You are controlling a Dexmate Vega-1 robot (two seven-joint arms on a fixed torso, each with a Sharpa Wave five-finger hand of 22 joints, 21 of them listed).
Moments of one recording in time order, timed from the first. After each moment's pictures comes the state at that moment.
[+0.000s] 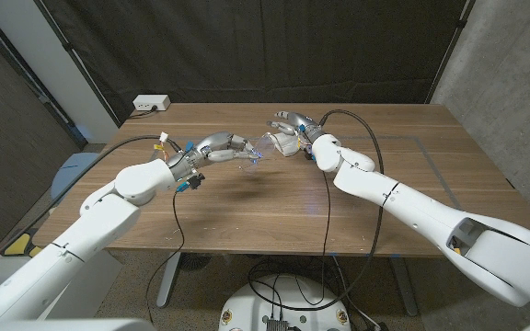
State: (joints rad) left arm 1.14 0.77 0.14 -1.93 -0.36 -0.07 -0.37; left_hand 1.07 0.13 0.49 -0.16 0.19 0.95 -0.02 0.68 0.29 0.87 -0.04 0.80 0.49 0.68 -0.06 0.35 0.54 0.17 0.00 0.48 0.26; right arm -0.49 -0.46 -0.90 -1.58 -0.36 -0.41 -0.10; right_hand 0.38 0.11 0.33 -0.11 0.17 0.20 -0.05 0.19 0.19 0.20 -0.01 0.20 0.18 0.12 0.02 0.18 0.18 0.10 0.03 0.26 0.21
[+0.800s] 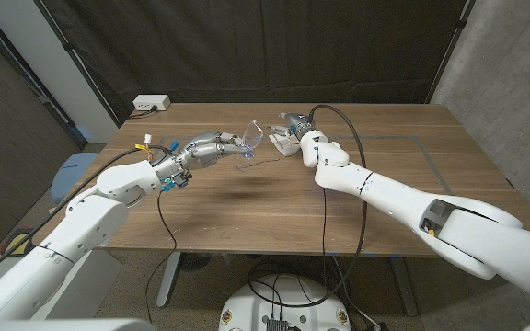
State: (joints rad) left arm 1.17 0.76 0.07 -1.89 -0.67 -0.01 -0.55; left_hand 1.07 0.13 0.49 -0.16 0.20 0.95 -0.02 0.68 0.29 0.88 -0.04 0.81 0.51 0.69 -0.07 0.36 0.56 0.18 0.01 0.51 0.27; right arm -0.36 -0.35 -1.04 -1.40 -0.55 -0.61 -0.04; right_hand 0.35 0.06 0.29 -0.11 0.18 0.14 -0.05 0.18 0.19 0.13 0.01 0.19 0.18 0.11 0.02 0.18 0.18 0.12 0.00 0.26 0.21
